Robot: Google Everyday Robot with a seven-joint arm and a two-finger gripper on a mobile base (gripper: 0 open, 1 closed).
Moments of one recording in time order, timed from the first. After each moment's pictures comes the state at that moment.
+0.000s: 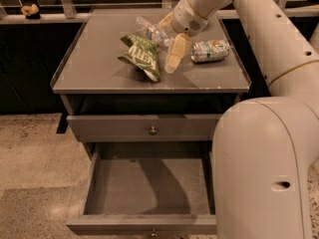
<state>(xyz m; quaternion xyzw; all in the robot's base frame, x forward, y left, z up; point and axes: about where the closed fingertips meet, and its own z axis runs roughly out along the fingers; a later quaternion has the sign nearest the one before) 0.705 -0.036 0.904 -0.72 0.62 0.15 0.27</state>
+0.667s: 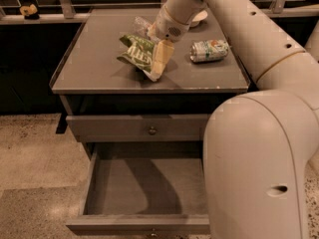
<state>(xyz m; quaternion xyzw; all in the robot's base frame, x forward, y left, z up) 0.712 -0.002 0.881 -0.71 0.65 0.12 0.24</state>
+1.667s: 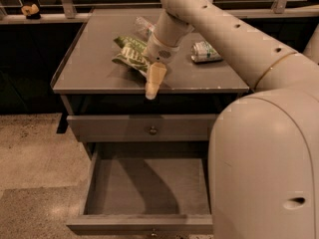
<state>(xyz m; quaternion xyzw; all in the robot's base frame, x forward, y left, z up) 0.689 0.013 0.815 -0.71 0.67 0.11 0.18</state>
